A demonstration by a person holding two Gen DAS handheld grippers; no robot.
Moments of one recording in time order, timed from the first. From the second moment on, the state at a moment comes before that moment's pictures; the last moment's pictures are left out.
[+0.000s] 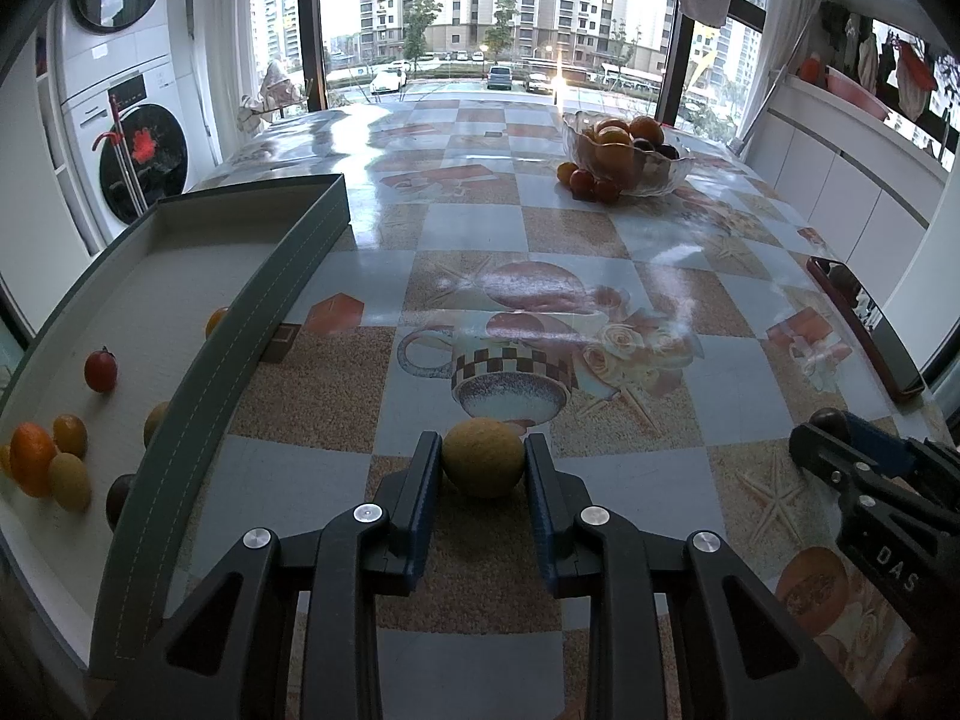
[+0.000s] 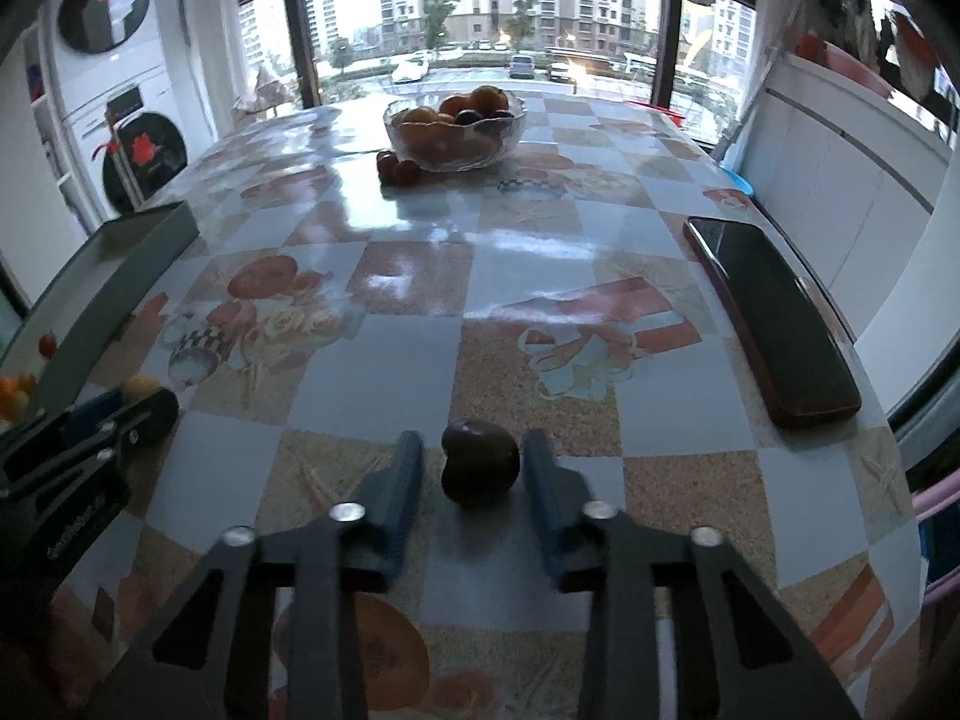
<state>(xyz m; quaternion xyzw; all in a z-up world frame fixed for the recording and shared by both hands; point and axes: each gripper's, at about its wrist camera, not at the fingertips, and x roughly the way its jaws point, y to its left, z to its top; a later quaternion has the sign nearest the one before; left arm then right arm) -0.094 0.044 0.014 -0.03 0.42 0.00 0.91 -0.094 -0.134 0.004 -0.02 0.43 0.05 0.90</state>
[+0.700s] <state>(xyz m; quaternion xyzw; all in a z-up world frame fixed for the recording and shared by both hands) -0.101 0.076 0.030 -0.09 0.43 -0.04 0.90 -0.104 -0.143 0.028 0.08 0.47 0.11 0.87</state>
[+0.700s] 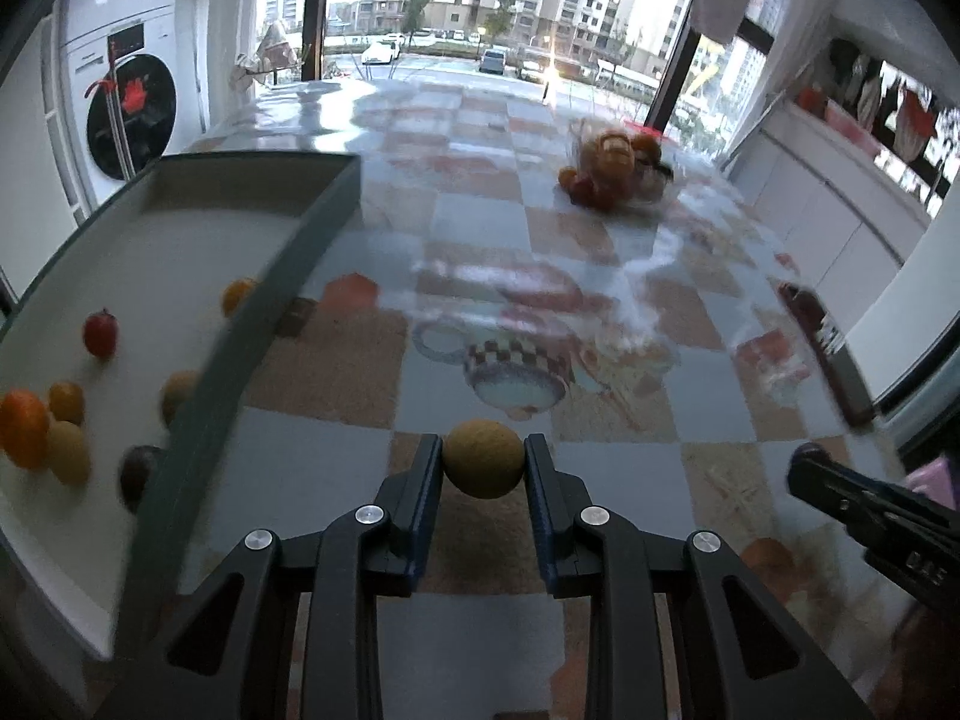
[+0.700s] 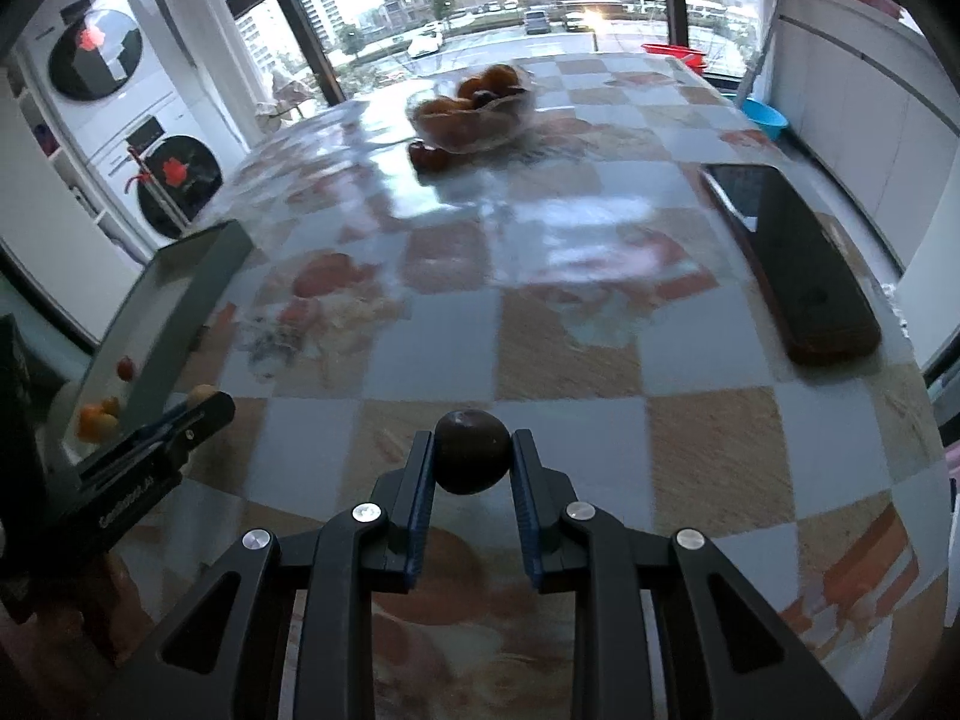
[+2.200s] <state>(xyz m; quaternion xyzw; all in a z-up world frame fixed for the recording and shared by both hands) -0.112 0.233 0.062 -0.09 0.43 0.10 0.89 -0.038 0.117 0.072 -0.07 0.53 0.26 0.81</state>
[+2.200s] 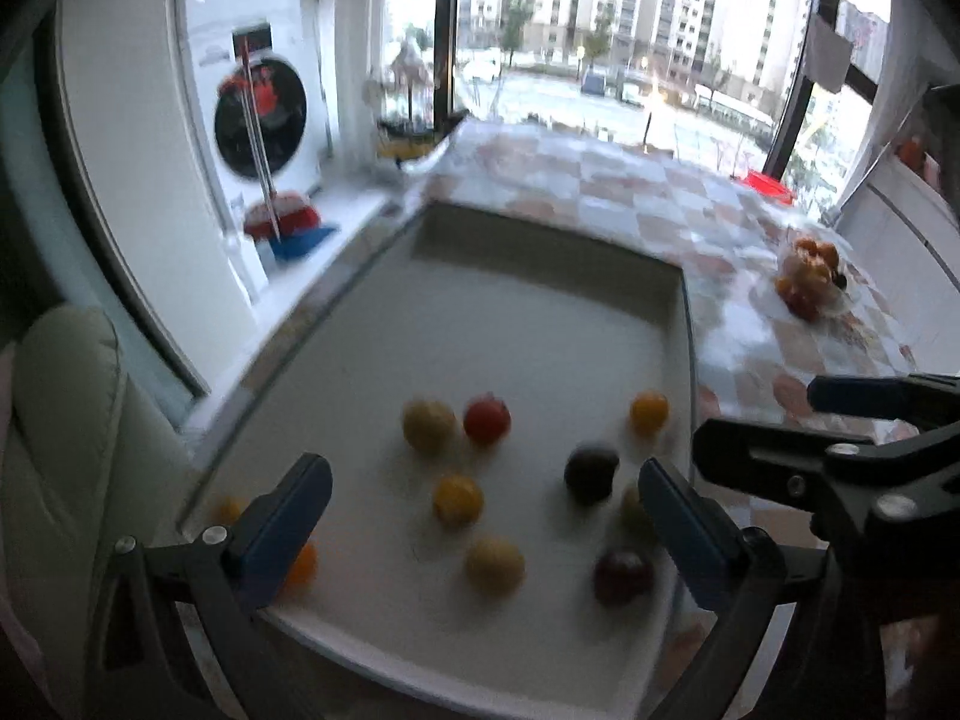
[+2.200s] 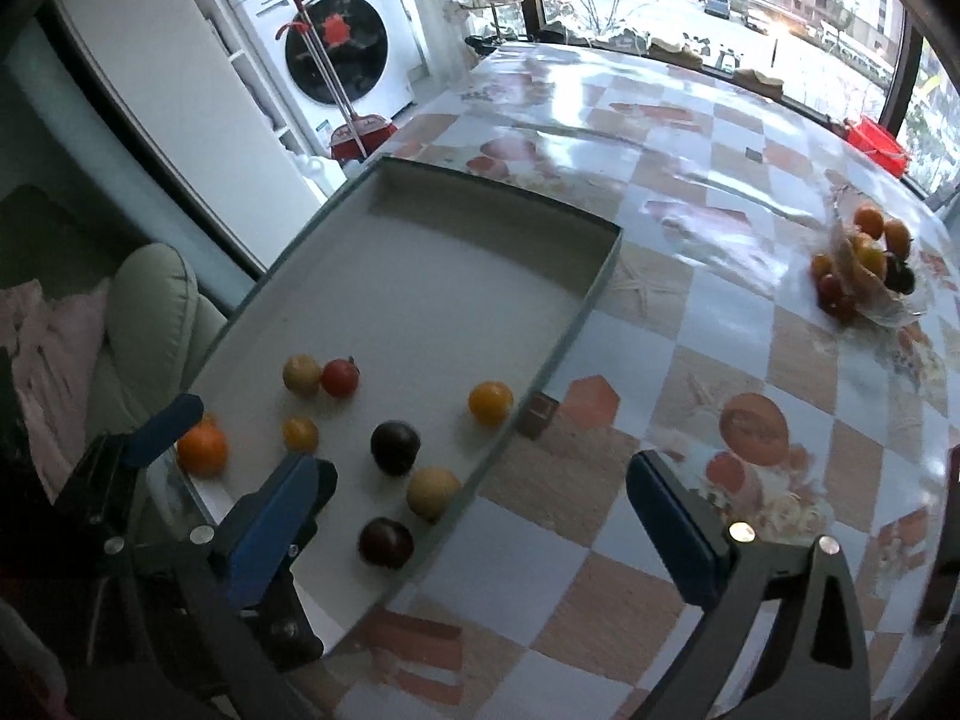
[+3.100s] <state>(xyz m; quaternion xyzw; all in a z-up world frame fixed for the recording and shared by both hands) -0.143 0.221 0.066 -0.06 0.47 0.15 0.87 -0.077 0.118 0.091 -0.14 0.51 0.25 0.81</state>
